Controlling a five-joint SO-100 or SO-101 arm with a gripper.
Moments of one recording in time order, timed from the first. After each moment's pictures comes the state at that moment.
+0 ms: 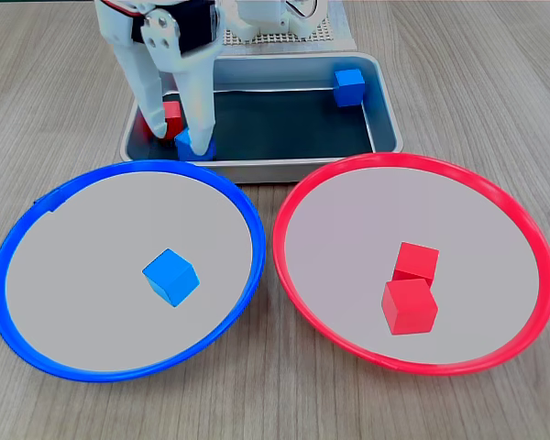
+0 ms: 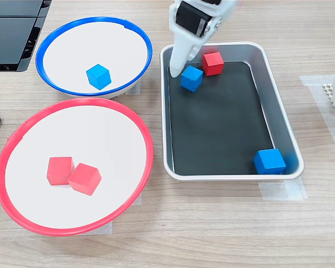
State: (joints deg) arm 20.8 87.4 106.1 63.4 -75.5
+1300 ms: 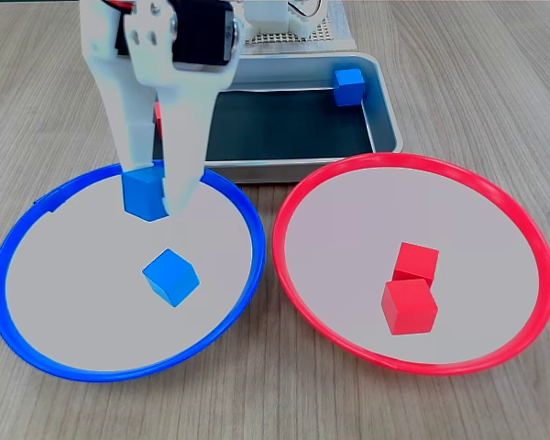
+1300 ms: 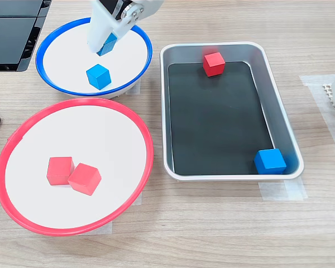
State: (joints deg) arm 13.5 74.1 80.5 53.4 -62.1
